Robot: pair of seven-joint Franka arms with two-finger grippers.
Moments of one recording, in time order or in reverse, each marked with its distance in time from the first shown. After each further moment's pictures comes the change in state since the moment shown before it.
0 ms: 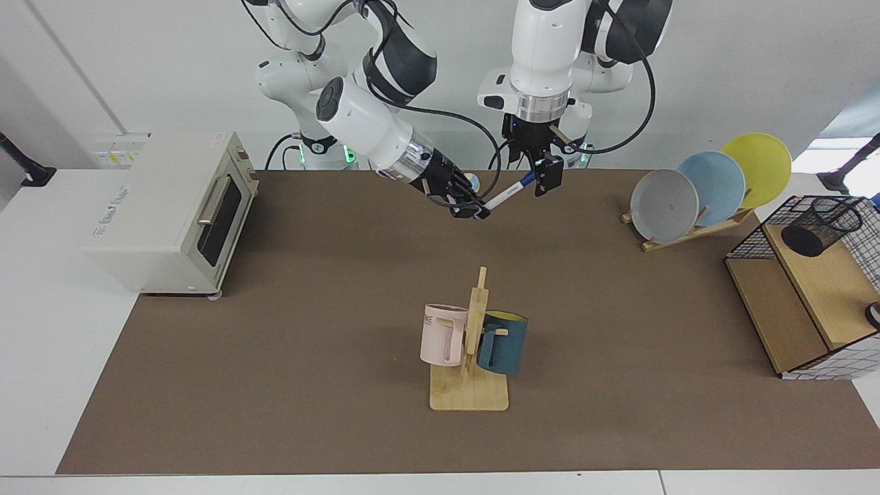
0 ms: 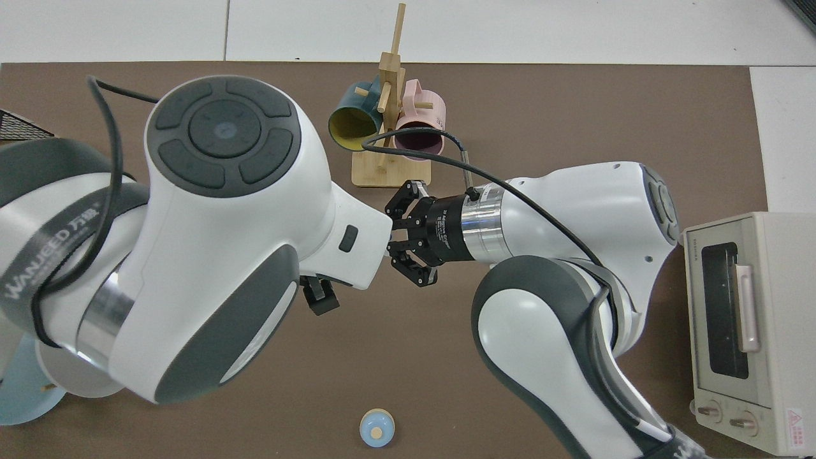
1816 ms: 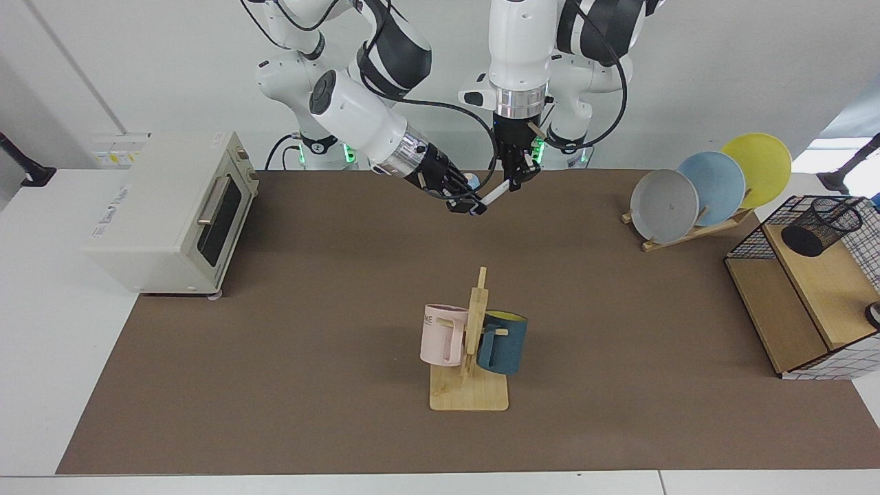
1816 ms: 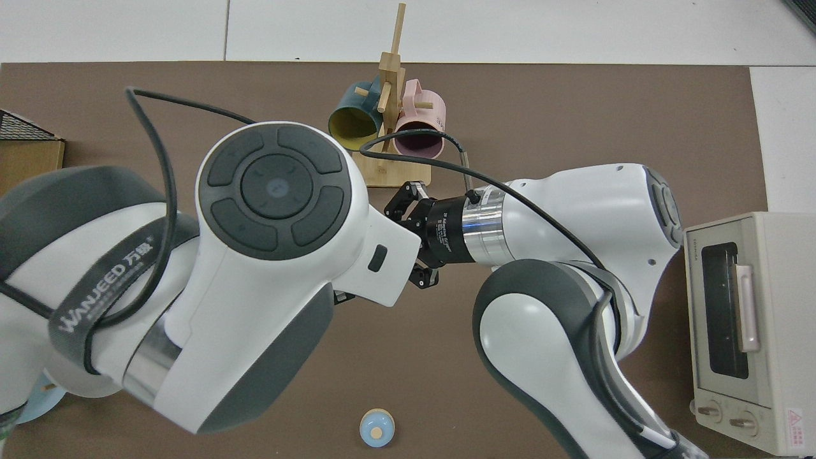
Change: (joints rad) left arm 0.010 -0.026 -0.053 -0.056 0.049 0.107 0.001; right arm -0.001 -0.008 0.003 -0.004 -0.001 0.000 -0.031
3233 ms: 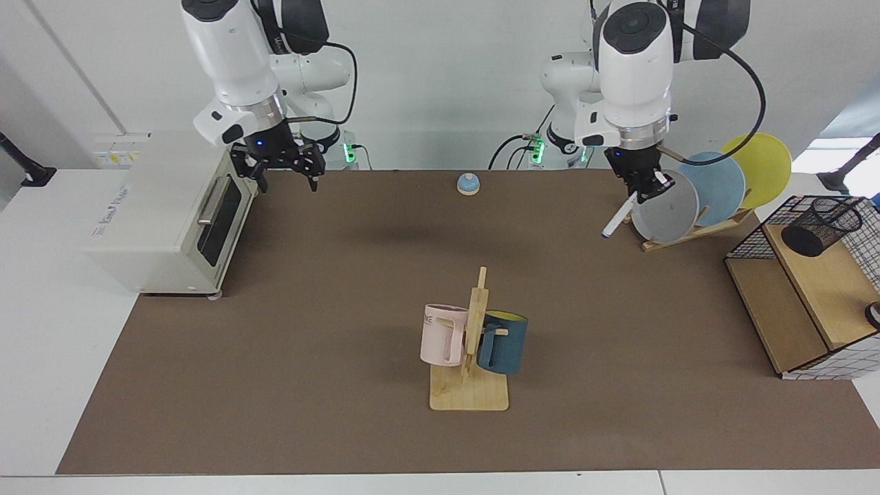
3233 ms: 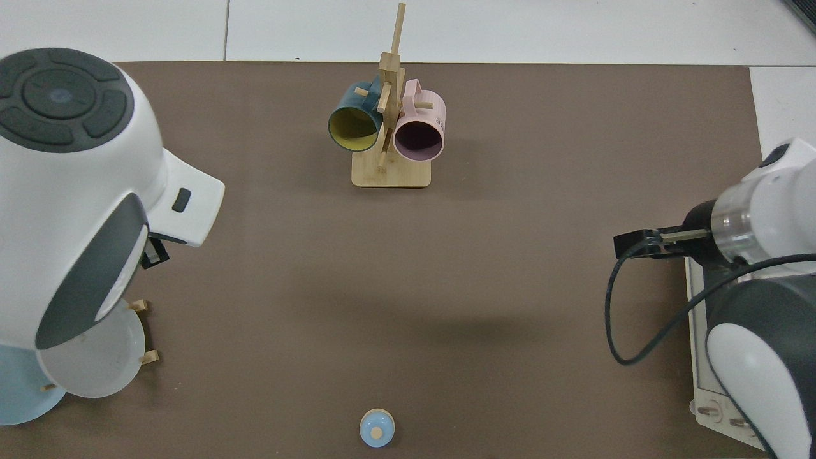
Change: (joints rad) left arm 0.024 -0.066 0.302 -0.080 0.217 -0.096 0.197; right arm -0.339 -0.229 -0.020 0.003 -0.857 -0.499 -1.355
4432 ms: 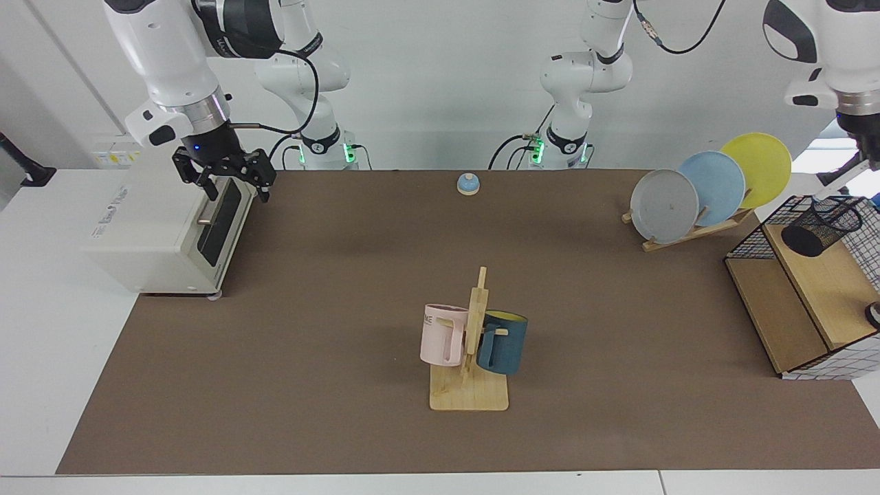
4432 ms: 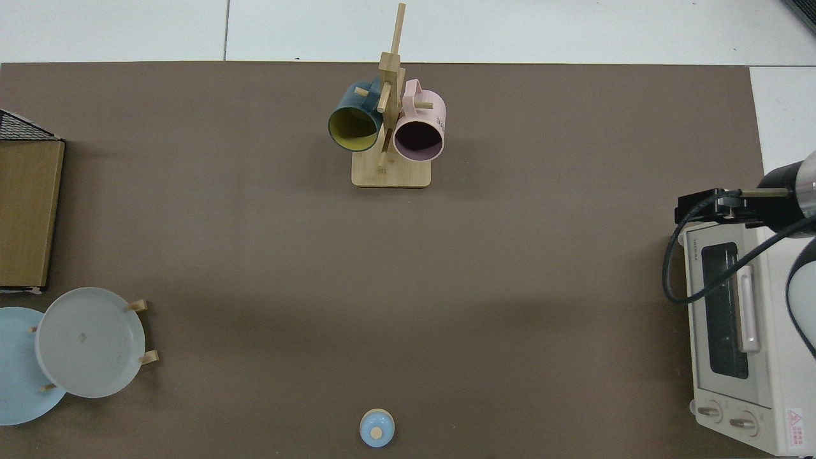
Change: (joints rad) left arm 0.004 -0.006 0.499 0.083 0.275 0.251 0.969; right arm -0.114 0.069 0.000 0.111 -0.005 0.004 0.002
